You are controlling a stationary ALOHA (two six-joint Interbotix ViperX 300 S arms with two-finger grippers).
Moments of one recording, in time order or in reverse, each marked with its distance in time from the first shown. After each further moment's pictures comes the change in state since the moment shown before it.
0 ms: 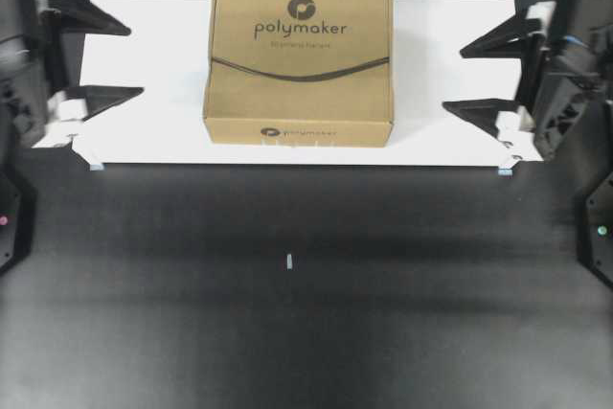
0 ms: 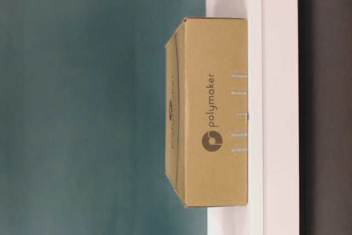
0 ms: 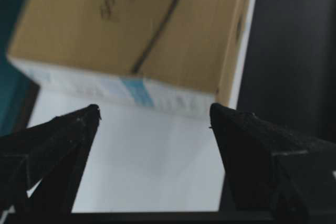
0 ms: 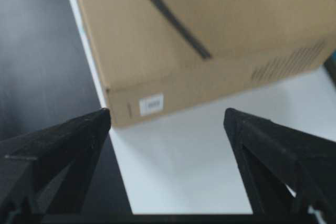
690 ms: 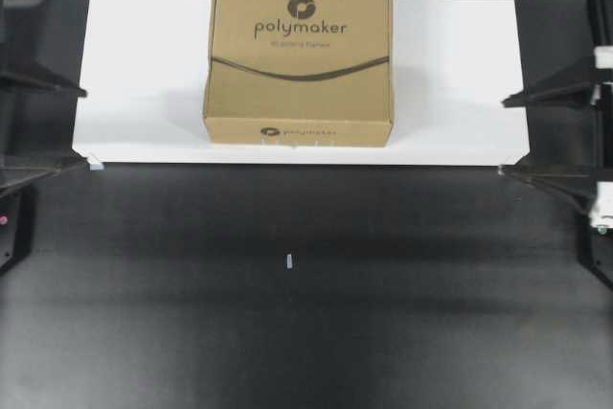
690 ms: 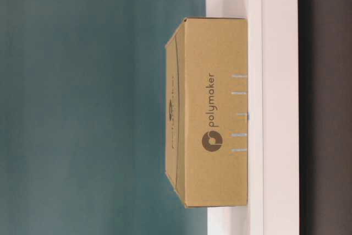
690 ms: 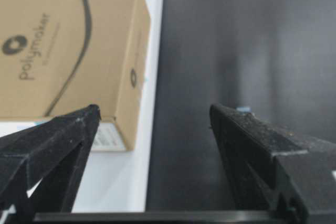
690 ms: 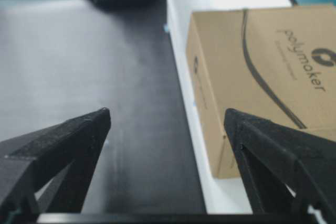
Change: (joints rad) left arm -0.239 -0.282 0.118 0.000 -0.035 -0.095; right arm 0.259 -0.350 0.120 0.000 -0.075 0.057
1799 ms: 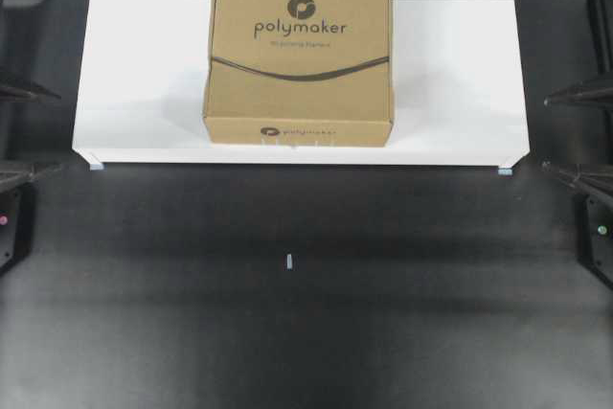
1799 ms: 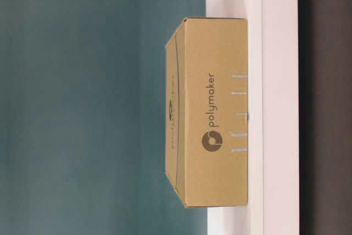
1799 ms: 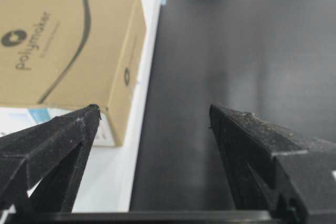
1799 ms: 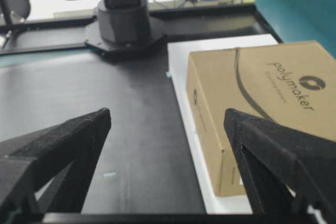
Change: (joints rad) left arm -0.003 -0.132 0.084 0.000 -0.017 -0.064; right arm 0.003 -0.199 0.103 0.002 -0.063 0.034
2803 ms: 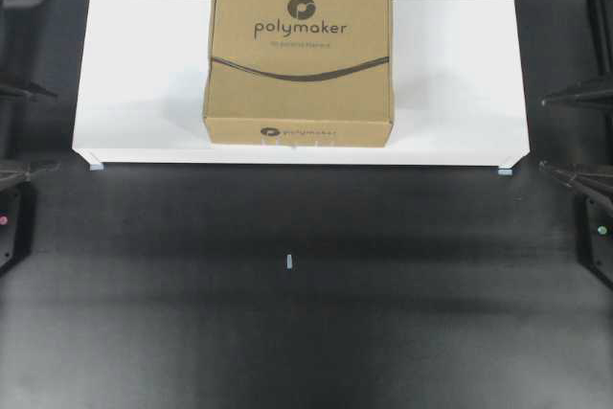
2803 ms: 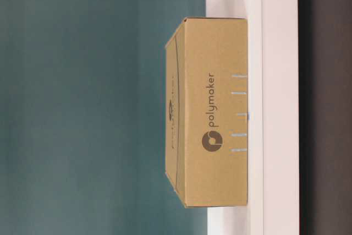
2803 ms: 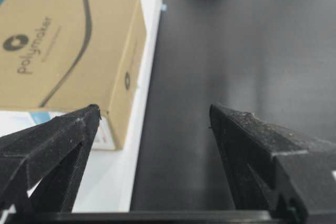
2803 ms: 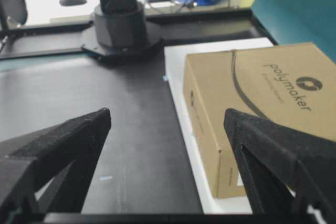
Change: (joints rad) left arm 0.000 -0.012 0.000 0.000 -0.005 -0.002; right arm 0.000 -0.002 0.035 0.000 -0.057 0.000
